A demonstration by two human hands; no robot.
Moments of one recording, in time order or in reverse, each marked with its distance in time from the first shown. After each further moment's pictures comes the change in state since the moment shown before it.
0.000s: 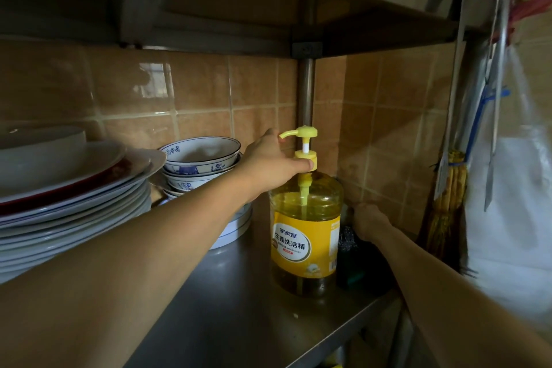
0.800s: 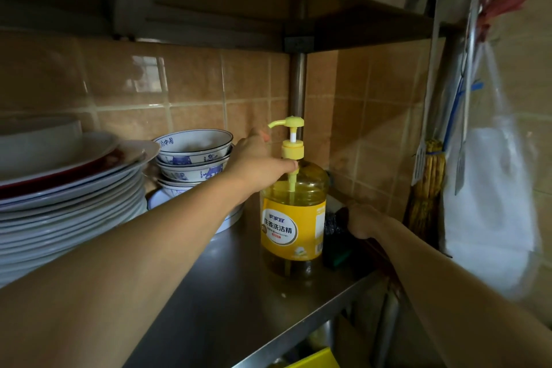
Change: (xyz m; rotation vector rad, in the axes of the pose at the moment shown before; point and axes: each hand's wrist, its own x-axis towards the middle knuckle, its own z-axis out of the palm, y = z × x) left_hand -0.023 -0.003 0.008 0.022 0.096 -0.052; right_hand -0.015 0.016 0.003 -0.009 -0.158 -0.068
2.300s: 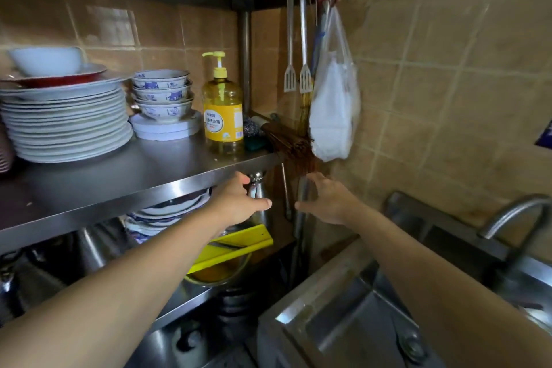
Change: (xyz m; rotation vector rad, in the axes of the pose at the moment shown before) left_hand -0.329 0.046 0.080 0.002 -0.260 -0.250; right_hand -0.376 0.105 0.000 0.263 0.017 -0.191
